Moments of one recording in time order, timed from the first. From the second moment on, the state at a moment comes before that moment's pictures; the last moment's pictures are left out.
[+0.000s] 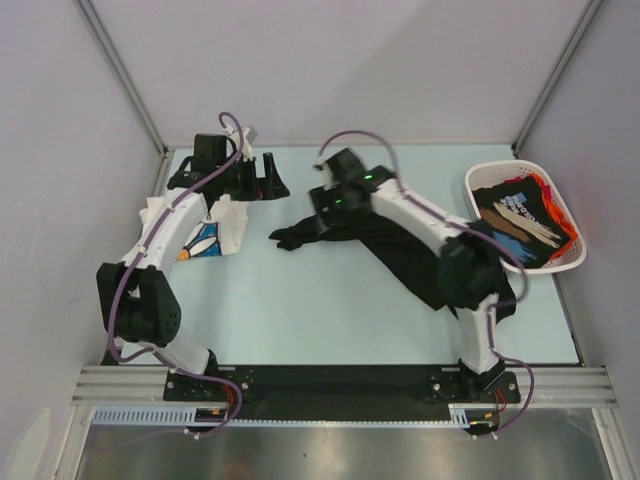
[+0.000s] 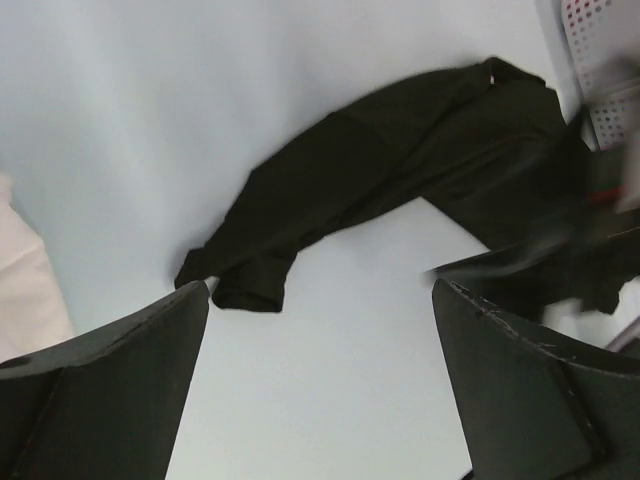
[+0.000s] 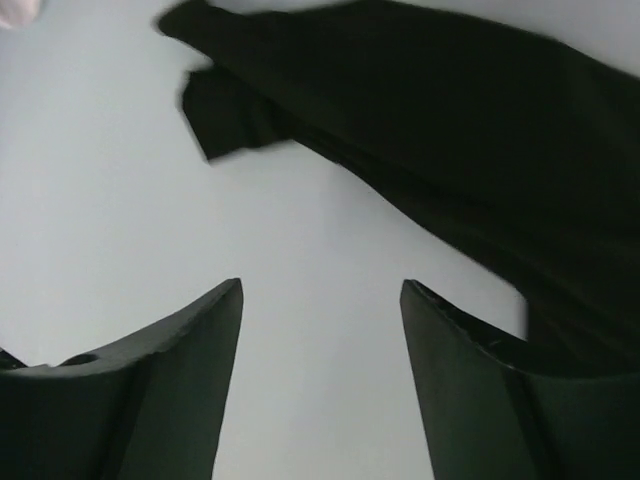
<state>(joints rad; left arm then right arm) -0.15 1.59 1.41 -0.56 0.46 -0.20 0.70 2.16 1.95 -0.75 -0.16 0.21</state>
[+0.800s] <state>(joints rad) -0.19 1.91 1.39 -0.52 0.64 -0.20 0.12 1.41 1.12 -0.94 -0.14 0.35</state>
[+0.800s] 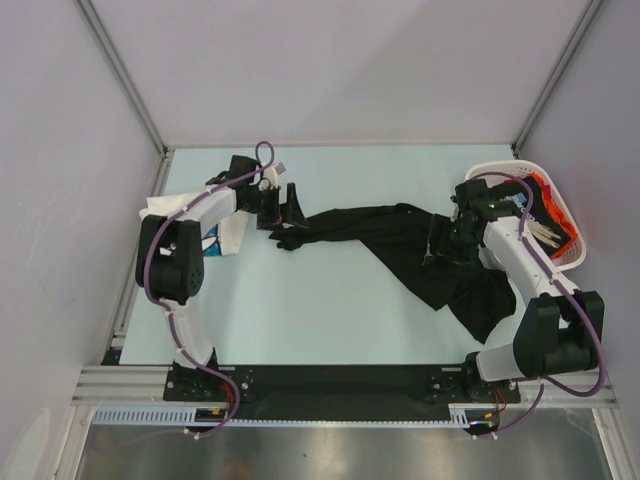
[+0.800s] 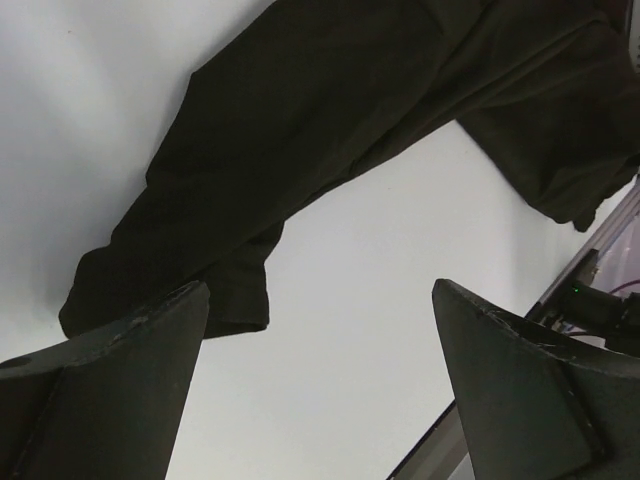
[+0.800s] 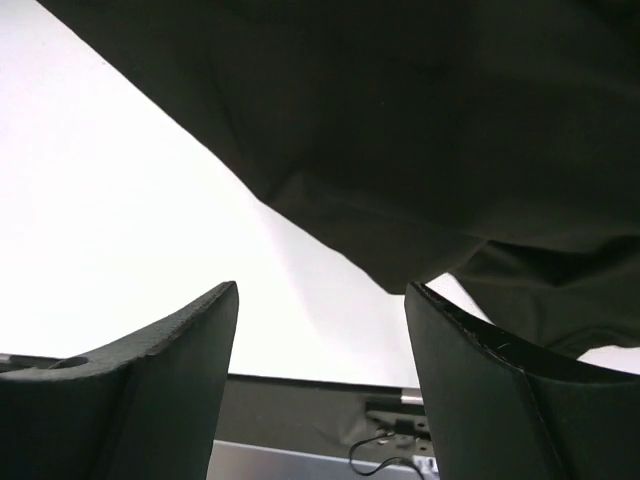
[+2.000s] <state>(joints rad) -0.25 2.09 1.68 -0.72 0.55 -0.11 0.38 2.13 1.45 -1.23 0.36 0.32</state>
